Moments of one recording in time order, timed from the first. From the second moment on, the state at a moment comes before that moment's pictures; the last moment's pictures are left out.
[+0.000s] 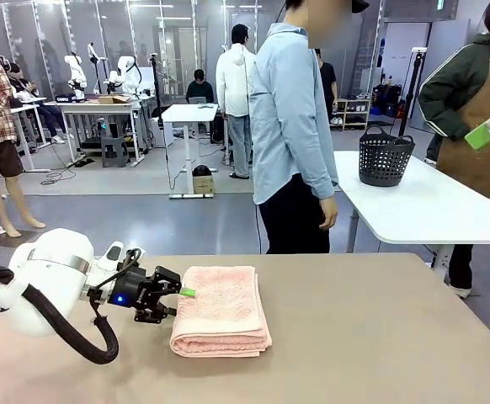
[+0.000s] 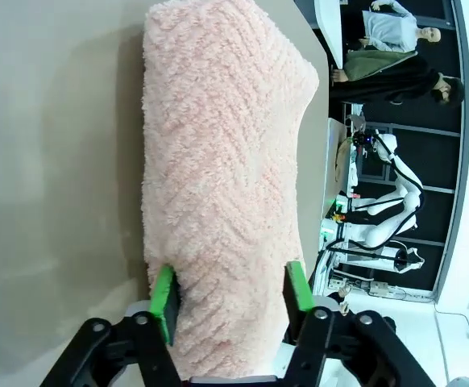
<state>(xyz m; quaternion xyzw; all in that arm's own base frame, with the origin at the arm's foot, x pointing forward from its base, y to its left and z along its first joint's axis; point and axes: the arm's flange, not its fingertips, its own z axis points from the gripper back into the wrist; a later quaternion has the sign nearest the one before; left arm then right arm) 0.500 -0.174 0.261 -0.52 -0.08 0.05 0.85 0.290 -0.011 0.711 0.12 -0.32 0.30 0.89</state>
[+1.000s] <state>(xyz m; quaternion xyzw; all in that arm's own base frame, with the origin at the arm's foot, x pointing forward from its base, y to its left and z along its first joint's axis) 0.509 -0.180 0.267 -0.52 -0.08 0.04 0.85 0.290 -0.011 0.711 0.12 -0.32 0.30 0.89</state>
